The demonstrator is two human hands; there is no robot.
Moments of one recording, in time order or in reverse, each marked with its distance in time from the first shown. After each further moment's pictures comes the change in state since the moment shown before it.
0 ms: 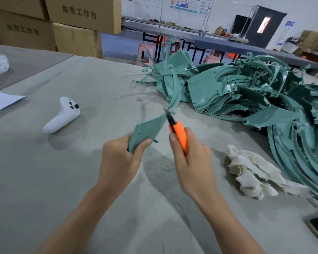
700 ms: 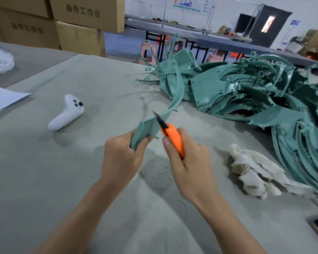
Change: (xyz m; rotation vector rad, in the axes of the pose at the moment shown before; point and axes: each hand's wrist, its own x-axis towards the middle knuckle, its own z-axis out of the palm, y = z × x) left_hand 0.005 0.002 -0.005 0.046 0.006 0.034; right_hand -0.005 -0.011 0.004 0.020 -0.063 -0.100
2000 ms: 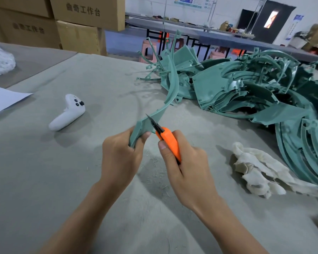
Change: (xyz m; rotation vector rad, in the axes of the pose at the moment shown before) left_hand 0.003 0.007 -0.001 0.056 0.038 -0.045; right_hand -0.005 -0.011 0.000 -0.010 -0.061 0.004
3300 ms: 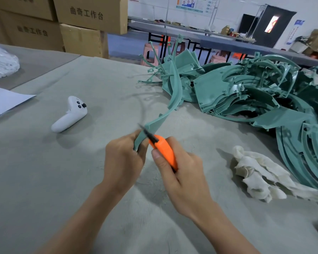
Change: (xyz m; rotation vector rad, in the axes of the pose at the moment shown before) left_hand -0.005 -0.005 -0.001 0.082 -0.017 -0.004; right_hand -0.003 -0.004 0.008 0.077 0.014 -0.123
